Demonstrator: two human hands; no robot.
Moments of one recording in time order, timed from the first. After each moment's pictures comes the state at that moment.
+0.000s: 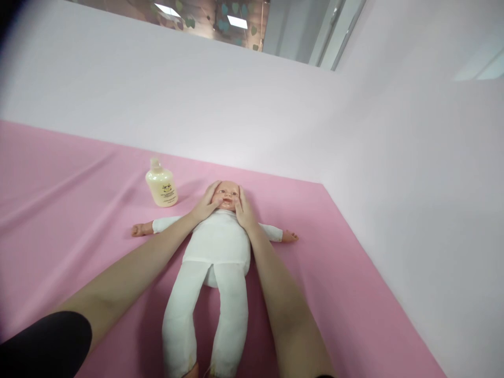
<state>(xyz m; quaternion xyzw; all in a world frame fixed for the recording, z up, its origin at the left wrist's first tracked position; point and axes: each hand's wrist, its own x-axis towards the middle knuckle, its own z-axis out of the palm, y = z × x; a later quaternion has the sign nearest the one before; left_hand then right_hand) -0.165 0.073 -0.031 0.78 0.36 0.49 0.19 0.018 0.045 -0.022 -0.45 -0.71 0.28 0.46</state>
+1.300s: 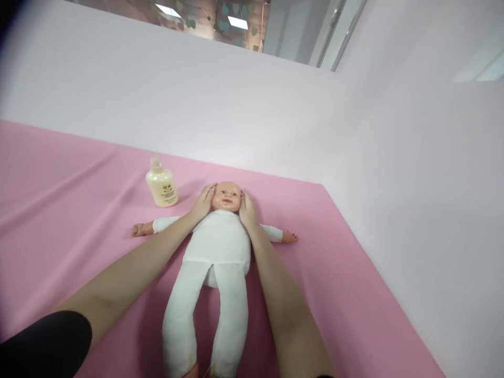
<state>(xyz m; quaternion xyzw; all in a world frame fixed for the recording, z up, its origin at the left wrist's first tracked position) -0.161 0.075 -0.032 0.66 0.44 0.56 0.24 0.017 0.054 -0.026 -0.48 -0.65 0.27 0.52</state>
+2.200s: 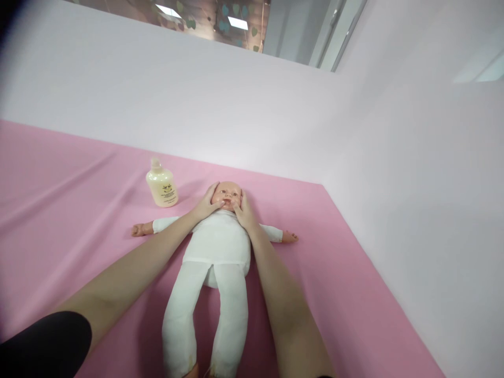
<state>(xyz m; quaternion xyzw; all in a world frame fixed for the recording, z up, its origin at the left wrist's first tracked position) -0.163 0.082 -0.039 0.74 0.40 0.49 0.25 0.019 0.046 -0.023 -0.44 -0.70 0.31 0.46</state>
